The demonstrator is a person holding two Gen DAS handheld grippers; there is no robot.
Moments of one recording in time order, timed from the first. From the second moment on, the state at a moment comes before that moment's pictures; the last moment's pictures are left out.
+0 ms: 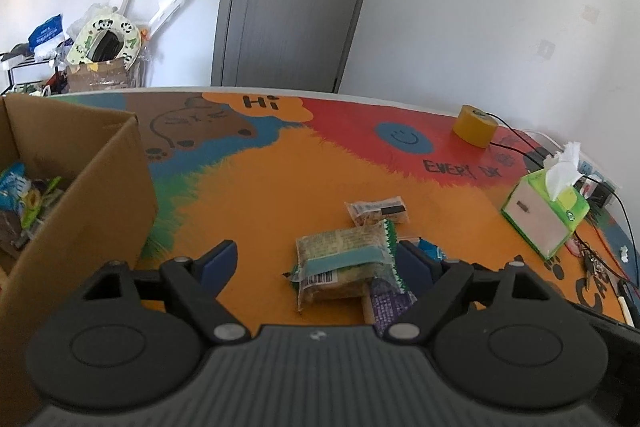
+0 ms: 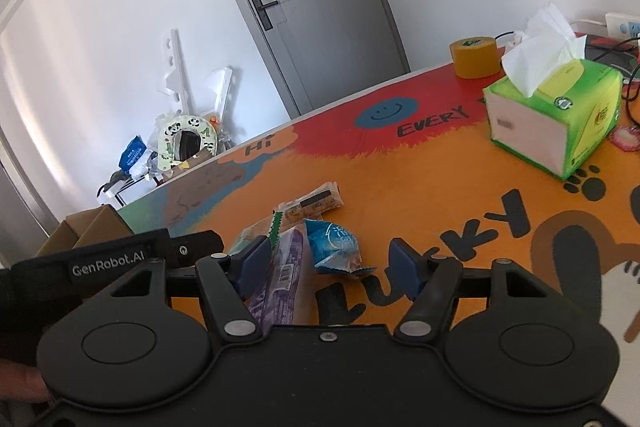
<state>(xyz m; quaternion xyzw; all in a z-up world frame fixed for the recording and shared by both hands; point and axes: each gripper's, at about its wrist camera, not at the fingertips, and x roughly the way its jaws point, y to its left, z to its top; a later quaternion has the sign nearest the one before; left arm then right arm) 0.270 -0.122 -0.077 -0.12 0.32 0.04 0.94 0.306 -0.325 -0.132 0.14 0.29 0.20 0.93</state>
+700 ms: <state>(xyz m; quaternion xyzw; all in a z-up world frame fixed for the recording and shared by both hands) 0.290 -0.113 -0.110 -0.15 0.34 0.05 0.93 0.333 -0.306 -0.148 0.12 0.31 0.22 0.92</state>
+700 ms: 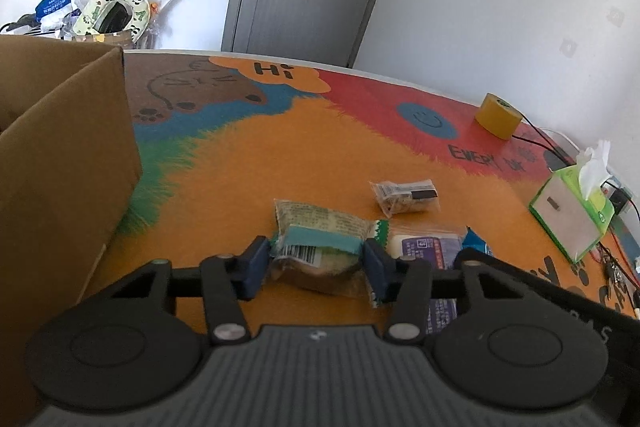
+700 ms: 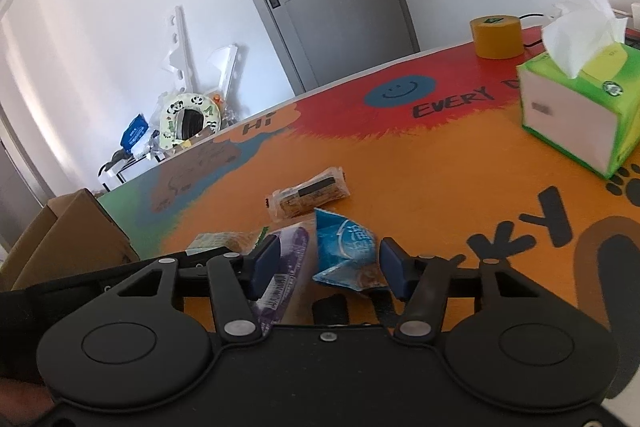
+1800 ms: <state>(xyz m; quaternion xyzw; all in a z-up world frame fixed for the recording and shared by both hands) 0.239 -0.089 -0.101 -0.17 0.34 0.05 0.92 0.306 -0.312 -0.146 0.13 0.32 0.18 0.92</state>
